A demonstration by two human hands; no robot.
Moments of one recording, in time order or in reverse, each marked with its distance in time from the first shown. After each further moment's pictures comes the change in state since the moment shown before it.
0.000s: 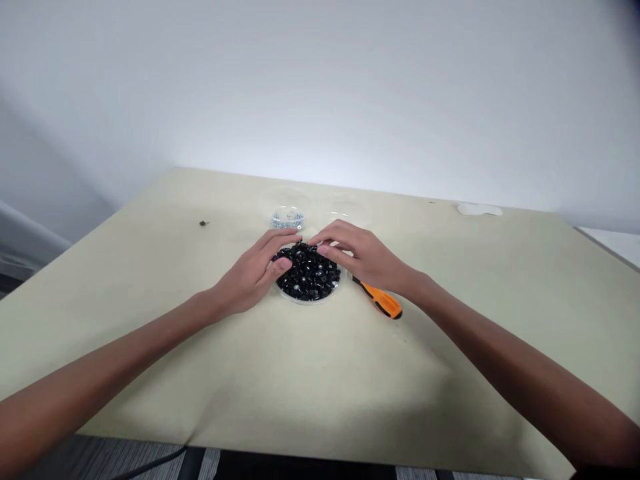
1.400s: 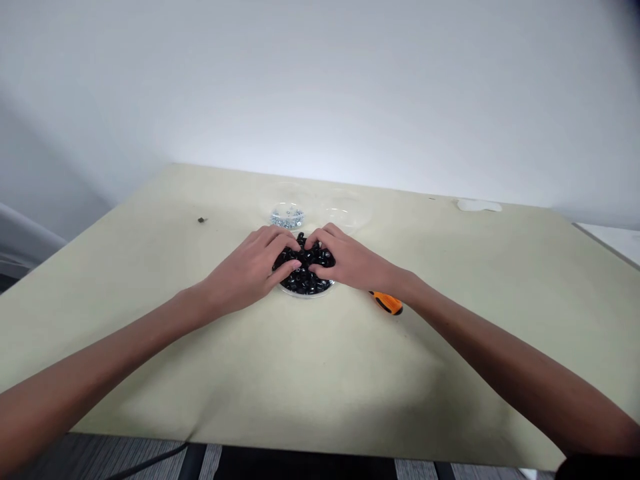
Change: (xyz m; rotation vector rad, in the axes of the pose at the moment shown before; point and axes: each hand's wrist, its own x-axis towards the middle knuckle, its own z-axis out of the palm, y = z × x) left_hand 0.004 0.007 -0.006 0.282 -0.054 0.066; right_hand 0.007 -0.003 0.018 -0.134 -0.158 0.186
